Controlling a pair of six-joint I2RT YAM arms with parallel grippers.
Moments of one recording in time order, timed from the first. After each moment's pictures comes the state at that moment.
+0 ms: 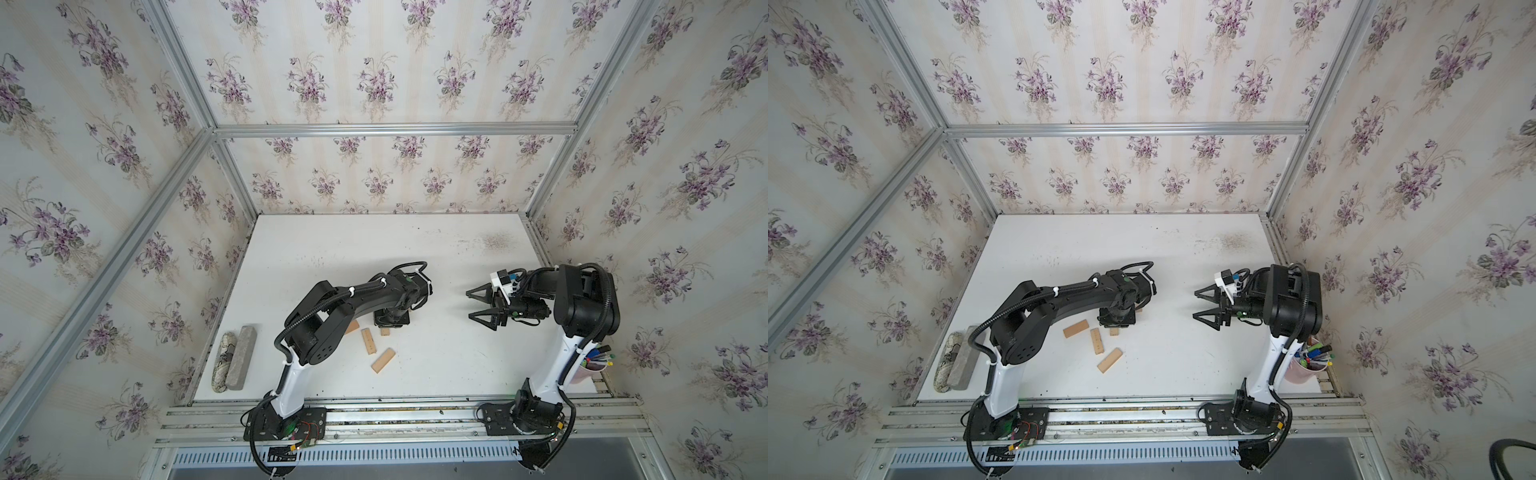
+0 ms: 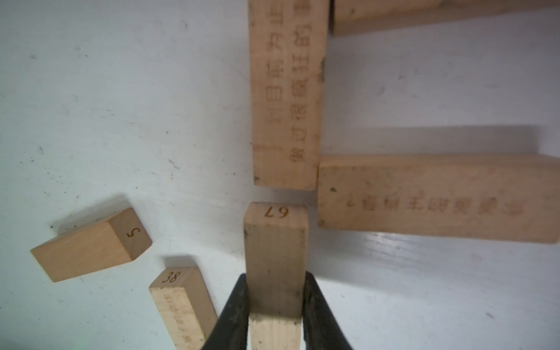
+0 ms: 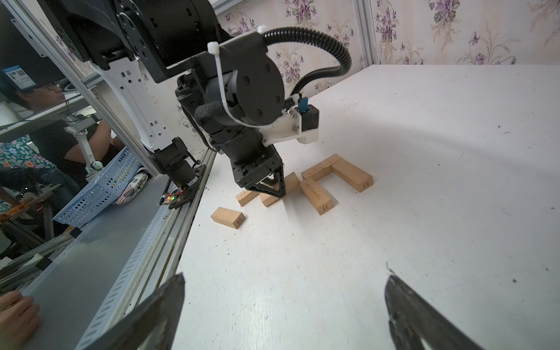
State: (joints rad) left arm -0.86 2.08 1.52 -1.07 -0.24 -0.95; right arm -0.22 1.99 1.00 -1.43 -1.43 -2.03
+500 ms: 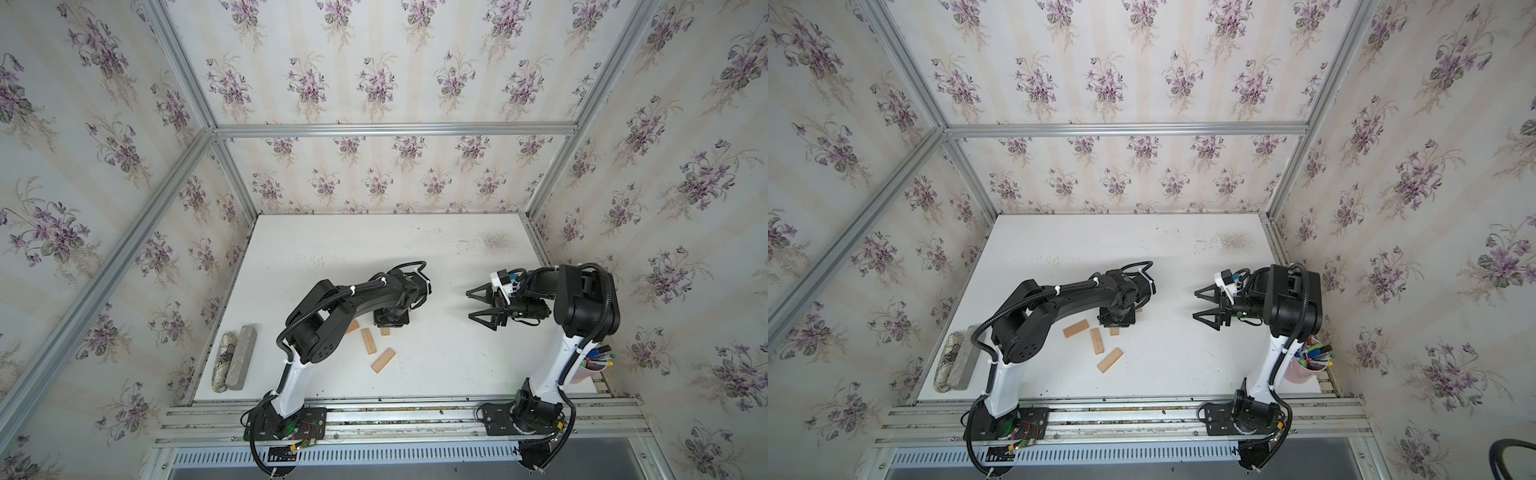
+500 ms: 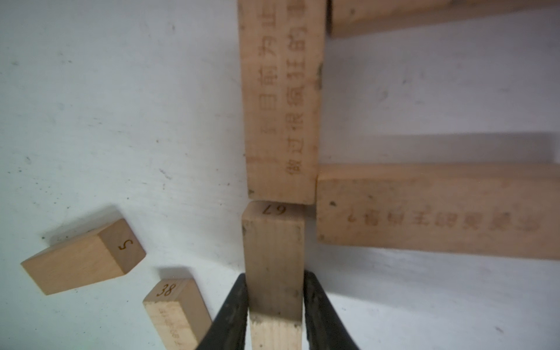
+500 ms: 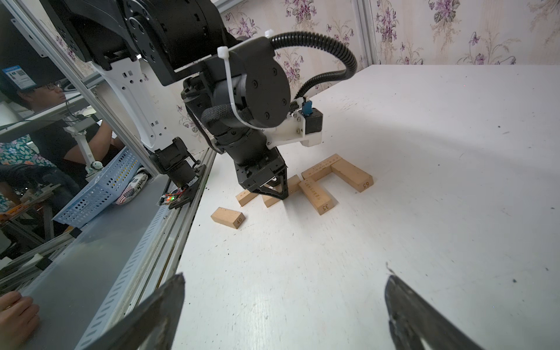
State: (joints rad) left arm -0.84 2.09 1.52 -1.06 -0.23 -0.93; right arm -0.22 1.99 1.00 -1.43 -1.43 -2.03
